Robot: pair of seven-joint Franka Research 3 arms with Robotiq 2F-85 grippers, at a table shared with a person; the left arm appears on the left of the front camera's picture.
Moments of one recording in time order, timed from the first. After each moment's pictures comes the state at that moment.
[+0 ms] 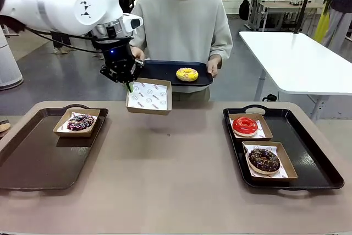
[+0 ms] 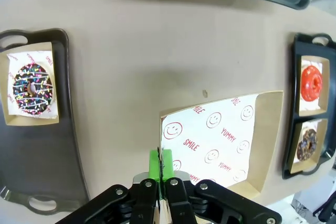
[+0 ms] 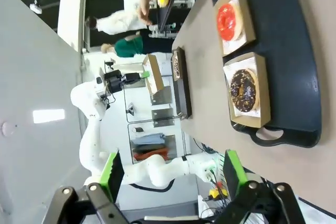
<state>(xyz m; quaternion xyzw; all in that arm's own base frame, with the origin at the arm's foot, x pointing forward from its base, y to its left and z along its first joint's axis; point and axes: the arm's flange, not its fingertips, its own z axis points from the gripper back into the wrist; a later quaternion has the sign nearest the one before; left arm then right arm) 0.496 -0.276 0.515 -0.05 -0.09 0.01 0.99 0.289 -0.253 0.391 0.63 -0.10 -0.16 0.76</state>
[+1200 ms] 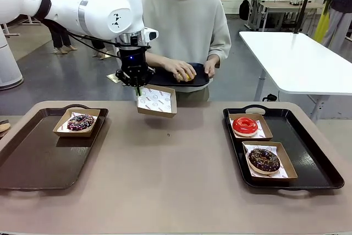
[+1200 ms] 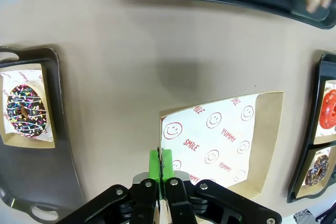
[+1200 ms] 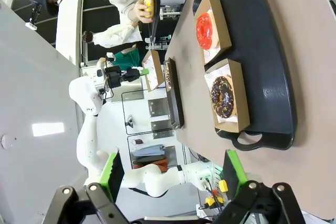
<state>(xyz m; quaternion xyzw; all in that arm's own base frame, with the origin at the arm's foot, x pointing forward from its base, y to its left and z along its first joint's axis) 0.556 -0.303 0.475 -0.02 -0.06 0.02 1.00 0.278 -0.266 0.363 0.62 -0.11 -0.18 0.76</state>
